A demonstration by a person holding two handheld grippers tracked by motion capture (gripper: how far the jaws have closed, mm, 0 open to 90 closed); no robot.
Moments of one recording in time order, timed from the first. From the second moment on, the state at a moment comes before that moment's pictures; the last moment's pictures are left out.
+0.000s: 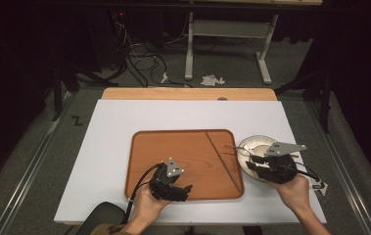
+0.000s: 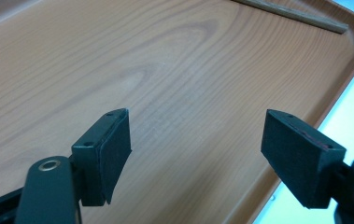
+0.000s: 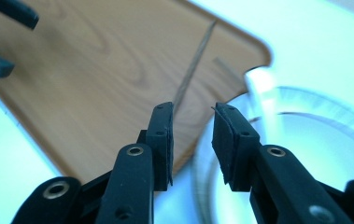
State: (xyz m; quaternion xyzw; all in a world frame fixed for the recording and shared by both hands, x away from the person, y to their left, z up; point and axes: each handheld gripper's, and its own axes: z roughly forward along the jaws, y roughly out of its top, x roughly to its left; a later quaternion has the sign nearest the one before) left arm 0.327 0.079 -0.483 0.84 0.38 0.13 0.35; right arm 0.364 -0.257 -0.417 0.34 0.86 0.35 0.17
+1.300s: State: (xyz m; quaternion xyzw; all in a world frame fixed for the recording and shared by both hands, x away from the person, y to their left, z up) left arm 0.329 0.081 -0.483 0.84 0.39 0.13 0.35; right arm 0.442 -0.375 -0.446 0.40 0.87 0.23 0.16
